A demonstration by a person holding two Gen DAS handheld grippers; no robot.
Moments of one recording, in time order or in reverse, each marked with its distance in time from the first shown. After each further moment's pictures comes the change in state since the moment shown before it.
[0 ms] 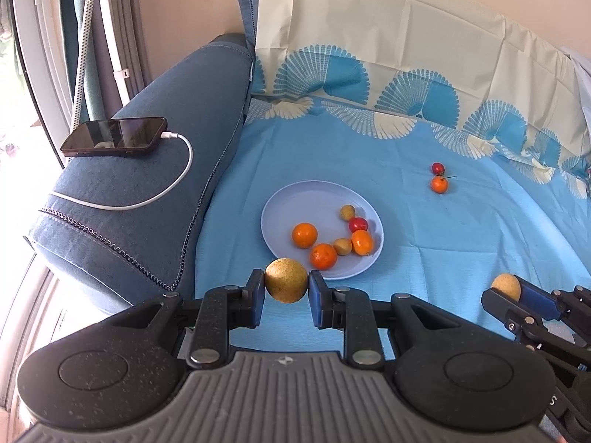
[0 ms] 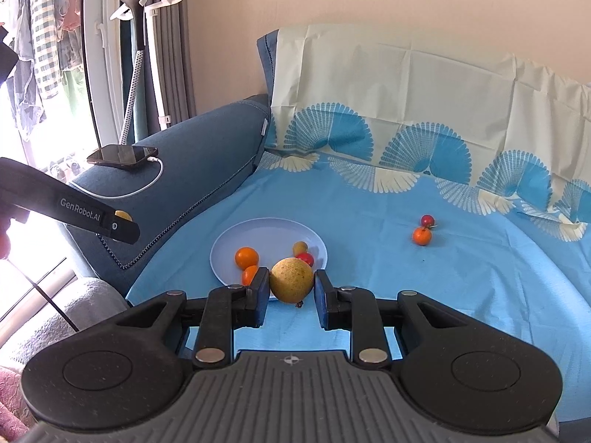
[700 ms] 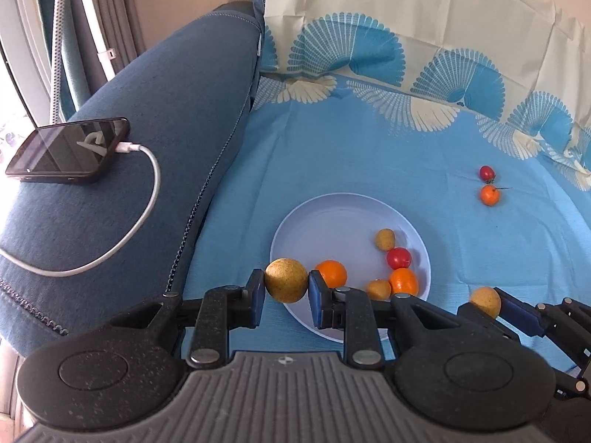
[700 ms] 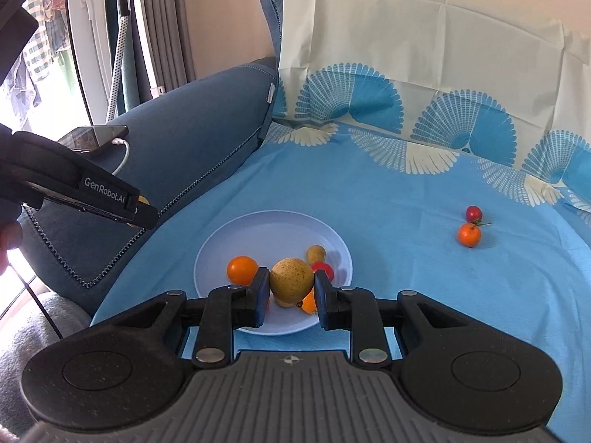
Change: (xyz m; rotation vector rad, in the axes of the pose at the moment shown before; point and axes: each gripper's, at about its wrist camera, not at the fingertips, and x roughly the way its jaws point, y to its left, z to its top) left arm 0.131 0.004 0.067 0.000 0.106 0.044; right arm 0.139 -0.007 0.035 -0.001 0.112 0.052
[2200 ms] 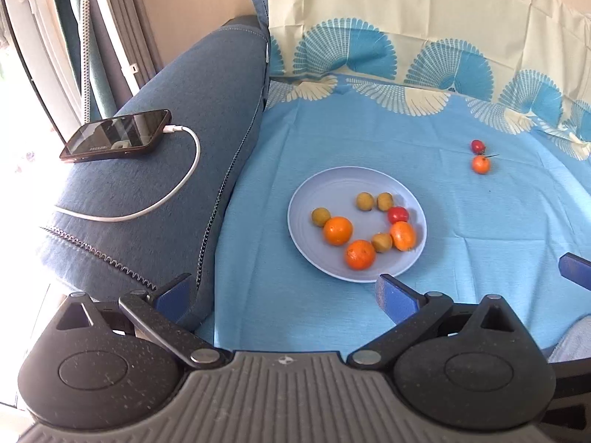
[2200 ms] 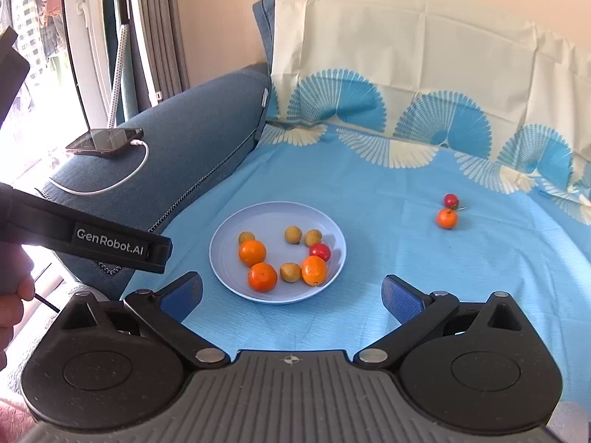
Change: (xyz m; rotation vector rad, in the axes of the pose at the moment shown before) left arm -0.081 -0.013 -0.066 0.054 -0.052 0.083; right arm -0.072 0.019 -0.027 0.032 -0.022 -0.052
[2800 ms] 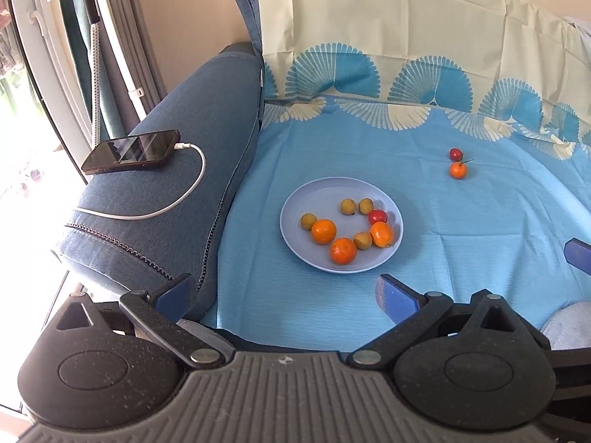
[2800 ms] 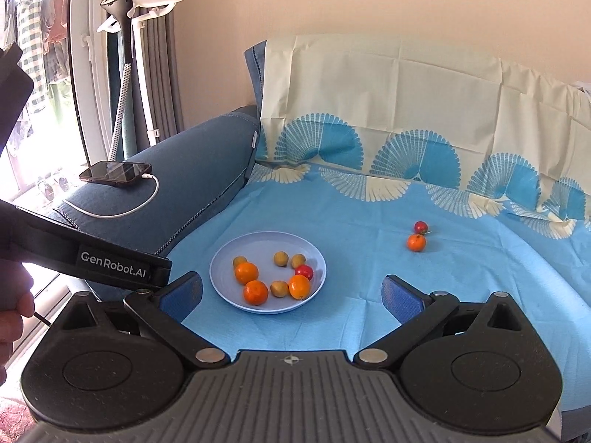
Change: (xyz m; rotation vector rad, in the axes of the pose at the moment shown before) left arm -0.057 -0.012 -0.026 0.019 -0.075 -0.004; right arm -0.068 0.002 -0.017 0.006 -0.128 -0.042
